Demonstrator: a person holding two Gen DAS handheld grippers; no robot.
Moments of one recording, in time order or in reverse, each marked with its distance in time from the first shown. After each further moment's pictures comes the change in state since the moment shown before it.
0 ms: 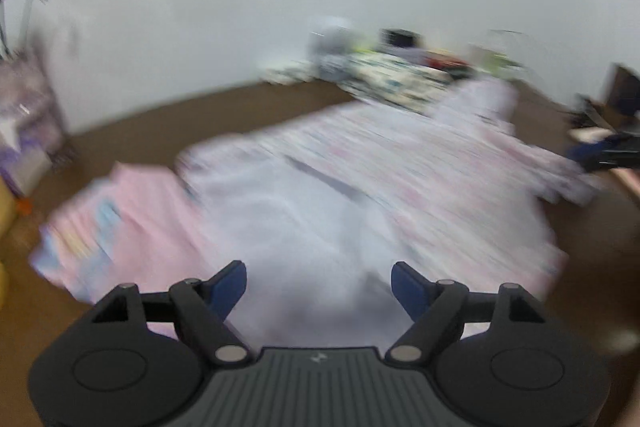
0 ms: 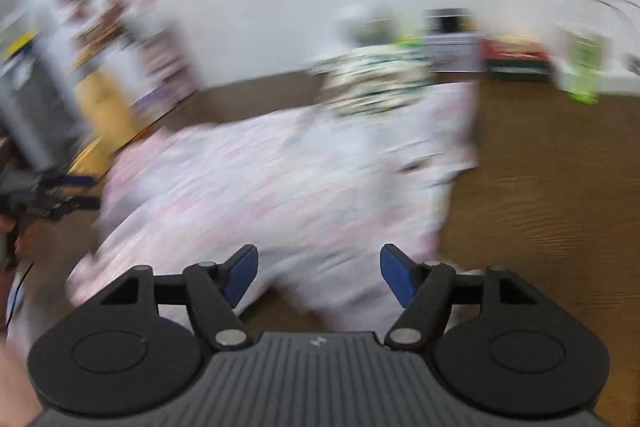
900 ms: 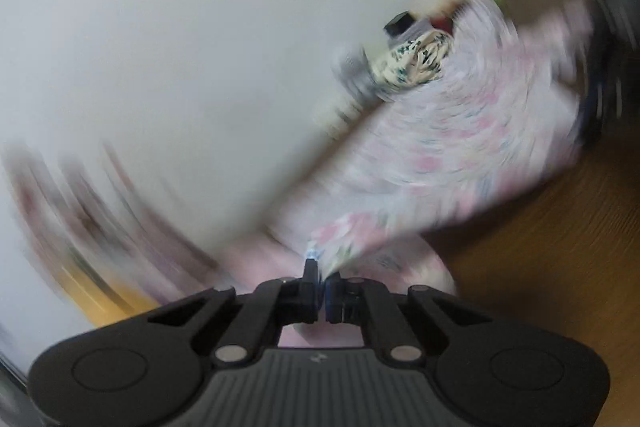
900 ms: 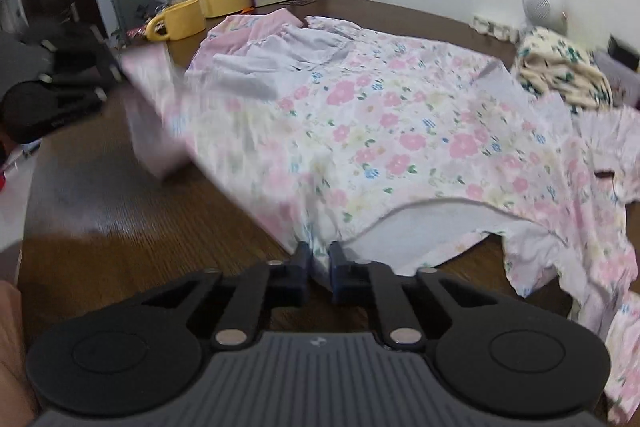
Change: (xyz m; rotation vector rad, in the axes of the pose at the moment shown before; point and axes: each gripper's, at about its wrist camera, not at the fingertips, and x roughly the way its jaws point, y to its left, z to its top) left arm -0.004 -0.131 -0.053 0.850 -0.129 0.814; right arm 0.057 0.107 -0.043 -0.315 0.174 0.069
